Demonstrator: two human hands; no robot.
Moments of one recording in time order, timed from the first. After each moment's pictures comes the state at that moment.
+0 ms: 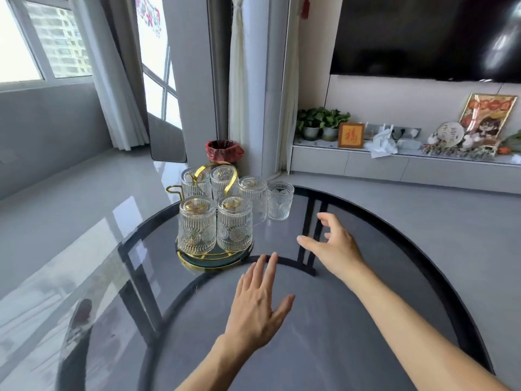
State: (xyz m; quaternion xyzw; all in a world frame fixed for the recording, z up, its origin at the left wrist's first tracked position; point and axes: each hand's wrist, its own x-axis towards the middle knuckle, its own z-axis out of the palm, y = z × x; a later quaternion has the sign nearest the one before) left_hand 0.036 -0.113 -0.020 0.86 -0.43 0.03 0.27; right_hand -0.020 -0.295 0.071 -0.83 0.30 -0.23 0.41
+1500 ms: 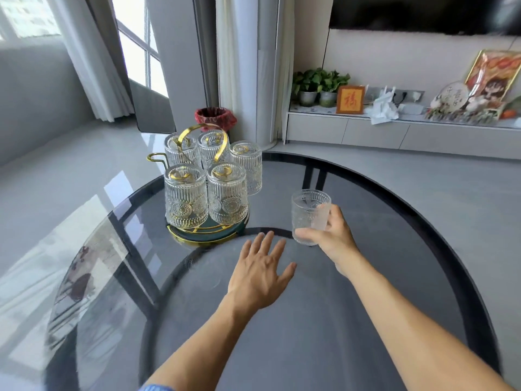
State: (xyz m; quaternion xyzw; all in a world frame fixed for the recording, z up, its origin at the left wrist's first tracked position) left_hand 0.056 -0.137 -0.030 0.88 -0.46 -0.01 0.15; right_hand -0.010 -0.314 -0.001 -0.73 0.31 -0.23 0.57
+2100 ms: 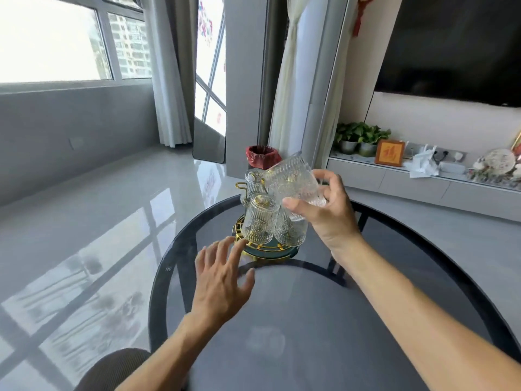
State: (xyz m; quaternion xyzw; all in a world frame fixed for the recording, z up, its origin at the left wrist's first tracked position) left_hand 0.085 0.036 0.027 0.88 -0.30 0.24 0.27; right_hand 0.020 -0.148 0.168 -0.75 0.09 -0.30 0.58
